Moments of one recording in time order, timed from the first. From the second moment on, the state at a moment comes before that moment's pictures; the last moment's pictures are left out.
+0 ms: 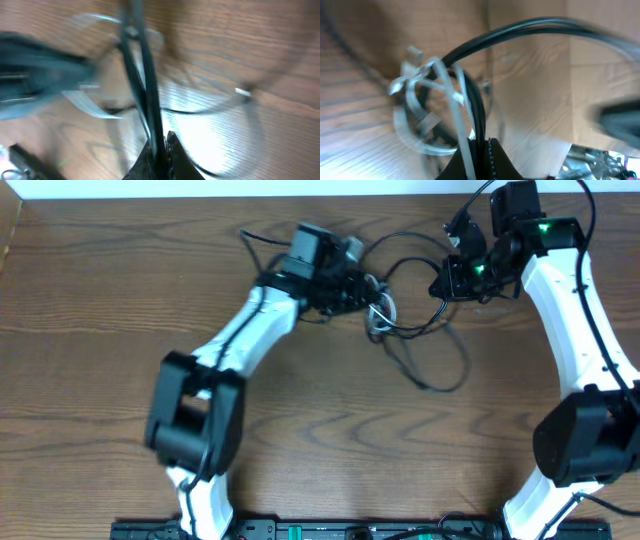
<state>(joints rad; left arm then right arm) -0.37 1.95 1.48 -0.37 0.71 -0.55 0.09 1.91 1.77 -1.14 -0.45 0.01</state>
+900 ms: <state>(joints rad) 0.05 1.54 1.47 -0.55 0.71 -0.49 -0.06 2.18 1.77 -1.13 -0.28 0.10</state>
